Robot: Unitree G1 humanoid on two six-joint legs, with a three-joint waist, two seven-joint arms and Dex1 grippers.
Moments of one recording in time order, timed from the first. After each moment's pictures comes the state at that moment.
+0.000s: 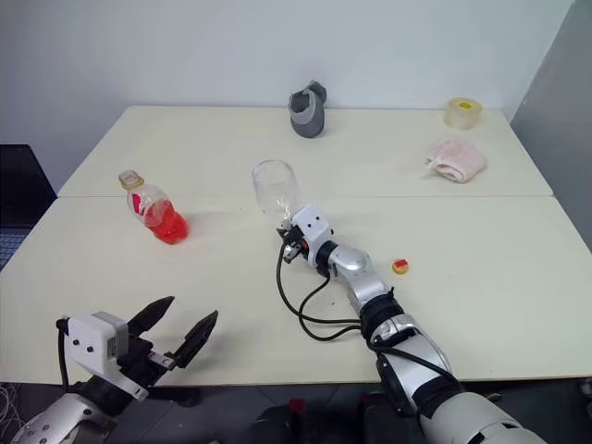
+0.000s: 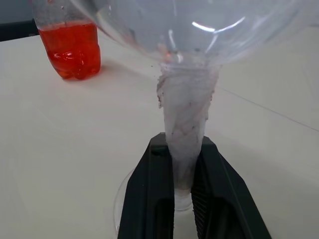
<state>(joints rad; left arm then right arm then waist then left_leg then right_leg) 0.53 0.39 0.35 -0.75 -0.50 0.35 -0.45 -0.85 0.11 0.16 1.00 0.04 -0.26 0.50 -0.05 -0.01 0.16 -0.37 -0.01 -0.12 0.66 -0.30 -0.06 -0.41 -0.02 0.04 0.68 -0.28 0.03</state>
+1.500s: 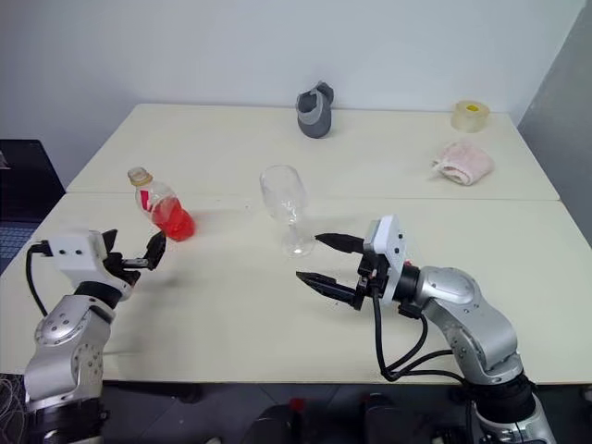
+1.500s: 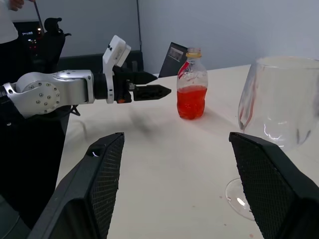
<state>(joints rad) -0.16 0.49 0.42 0.05 -0.32 0.22 -0.34 -0.30 -0.41 0.14 -0.50 0.51 0.53 0.78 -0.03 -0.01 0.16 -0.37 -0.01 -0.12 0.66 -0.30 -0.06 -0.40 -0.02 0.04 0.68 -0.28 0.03</state>
